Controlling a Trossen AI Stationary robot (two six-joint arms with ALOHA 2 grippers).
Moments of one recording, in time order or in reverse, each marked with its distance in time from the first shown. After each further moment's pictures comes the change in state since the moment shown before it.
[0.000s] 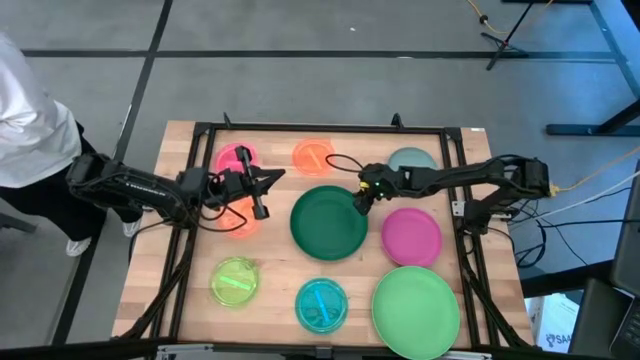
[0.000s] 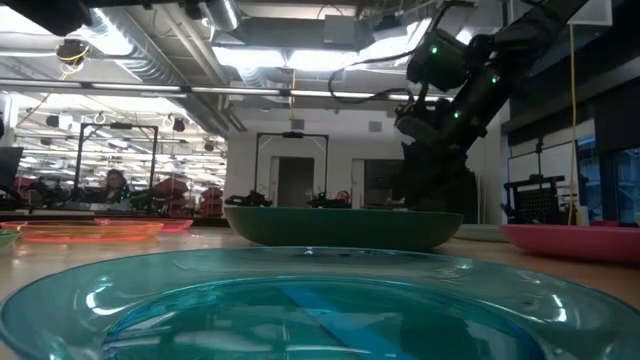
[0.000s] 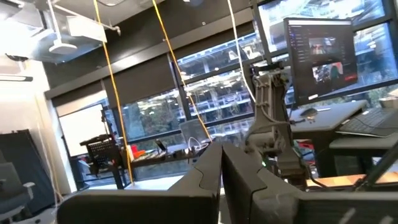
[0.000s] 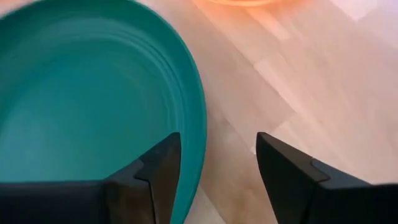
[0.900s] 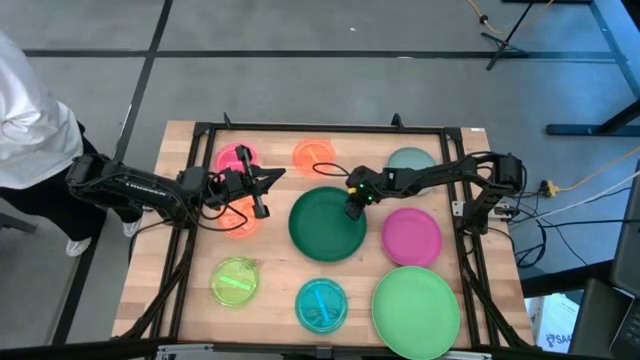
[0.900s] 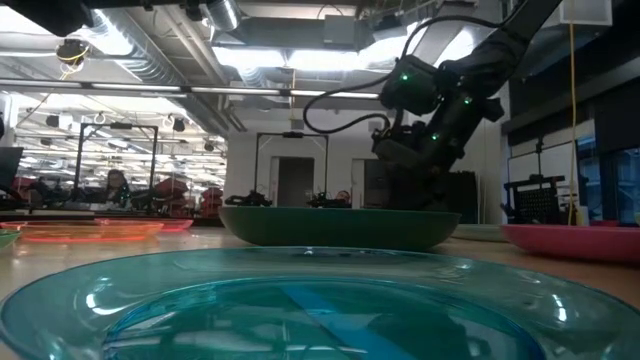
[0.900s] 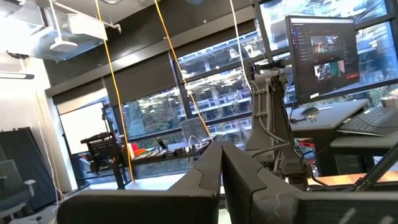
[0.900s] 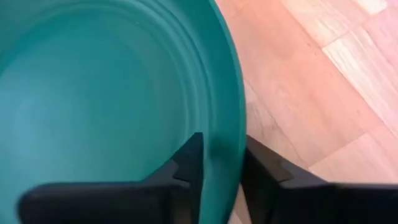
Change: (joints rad) left arm 0.004 0.000 0.000 -0.007 0.001 -0.007; right arm 0.000 0.190 0.095 0.021 -0.121 -0.046
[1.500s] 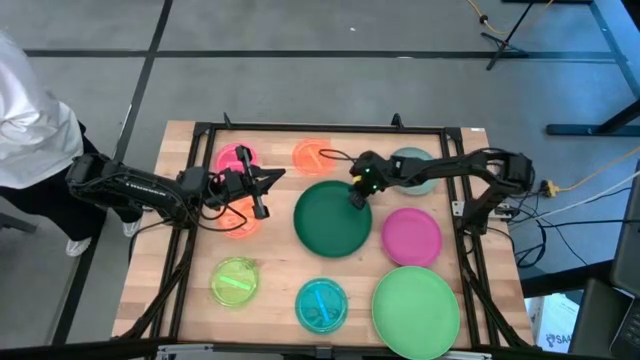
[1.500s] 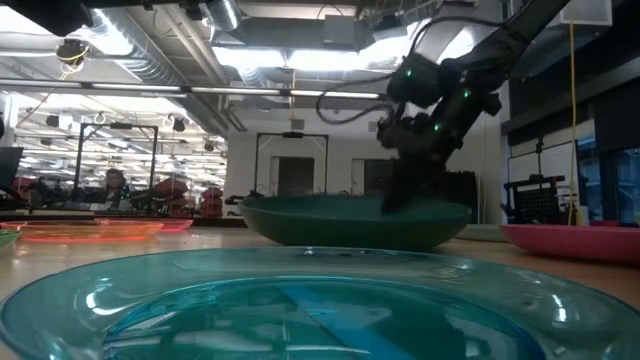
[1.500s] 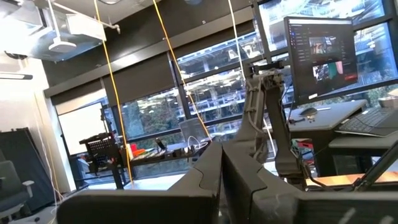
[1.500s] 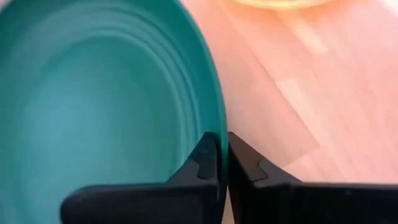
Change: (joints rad) left arm -0.005 0.000 0.000 0.001 0.000 0.001; right arm -0.107 -0.092 0.000 -0.032 -0.096 -0.111
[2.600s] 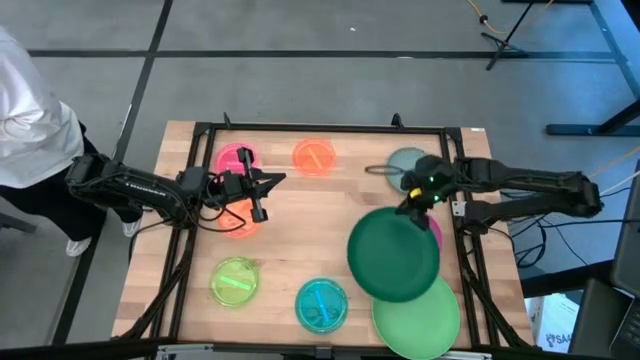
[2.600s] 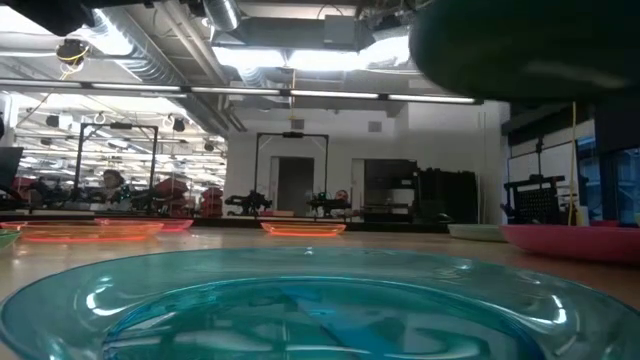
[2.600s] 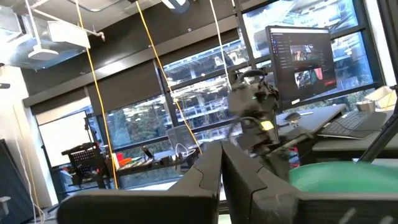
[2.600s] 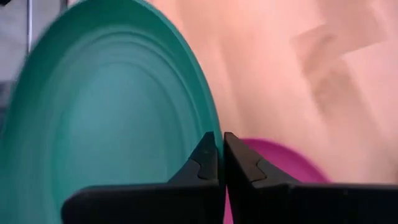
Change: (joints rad) left arm 0.000 0.000 0.001 0.006 0.072 0.000; right arm 0.208 -0.681 -0.001 -0.668 -0.198 0.047
